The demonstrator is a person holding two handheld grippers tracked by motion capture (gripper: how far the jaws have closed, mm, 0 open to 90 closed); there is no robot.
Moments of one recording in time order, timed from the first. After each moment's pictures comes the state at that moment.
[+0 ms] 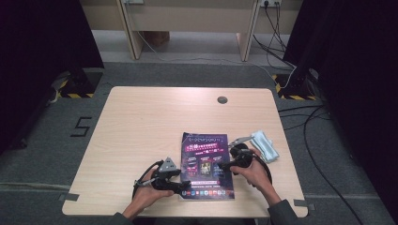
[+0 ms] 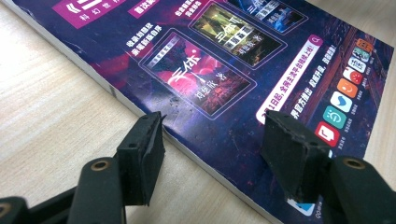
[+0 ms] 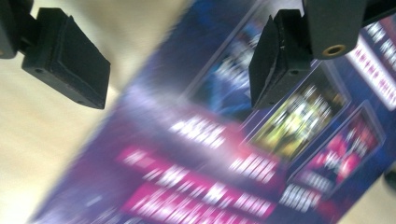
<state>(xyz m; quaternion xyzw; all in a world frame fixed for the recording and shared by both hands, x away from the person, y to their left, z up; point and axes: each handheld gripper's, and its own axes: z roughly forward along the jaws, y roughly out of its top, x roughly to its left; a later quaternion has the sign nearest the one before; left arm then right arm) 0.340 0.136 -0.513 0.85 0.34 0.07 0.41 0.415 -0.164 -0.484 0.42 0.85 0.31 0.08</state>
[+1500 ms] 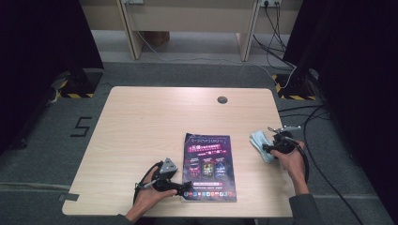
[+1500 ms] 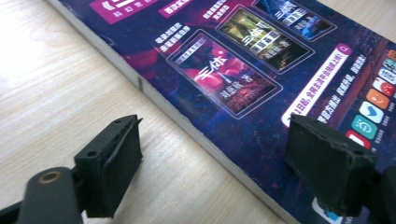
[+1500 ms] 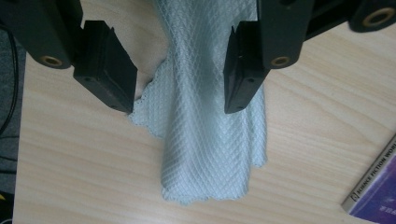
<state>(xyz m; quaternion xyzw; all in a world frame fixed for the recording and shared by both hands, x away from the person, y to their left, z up) 0.338 0.133 -0.518 0.83 0.36 0.09 0.41 0.456 -0.301 -0.484 0.55 0.78 0.26 0.17</state>
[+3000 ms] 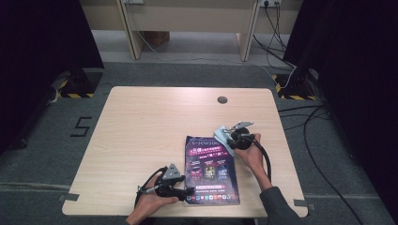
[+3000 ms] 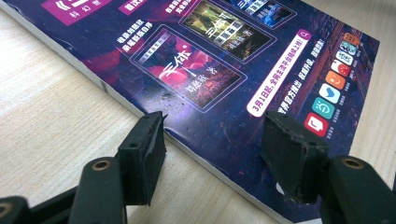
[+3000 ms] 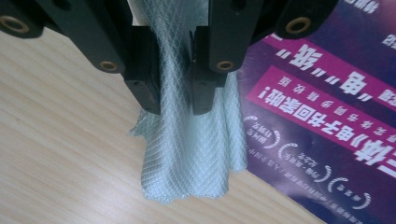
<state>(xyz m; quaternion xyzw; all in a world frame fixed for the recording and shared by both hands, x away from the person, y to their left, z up) 0.321 0.123 -0.514 0.85 0.33 0.06 0.41 0.470 -0.165 -0.484 0.42 0.85 0.28 0.18</state>
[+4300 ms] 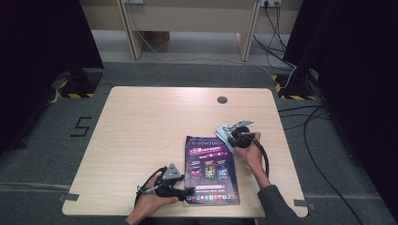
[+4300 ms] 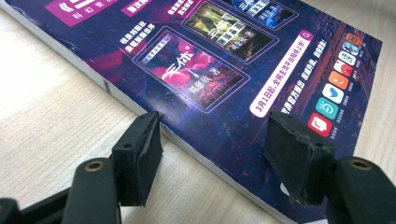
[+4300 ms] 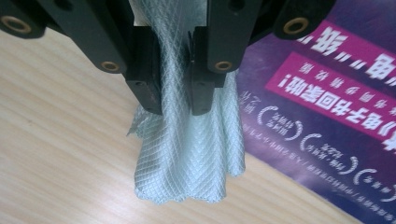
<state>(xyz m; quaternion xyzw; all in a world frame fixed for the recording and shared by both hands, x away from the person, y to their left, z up) 0.321 0.124 -0.515 0.84 0.33 0.06 0.42 0.478 -0.167 -0.487 0.43 0.84 0.28 0.19</state>
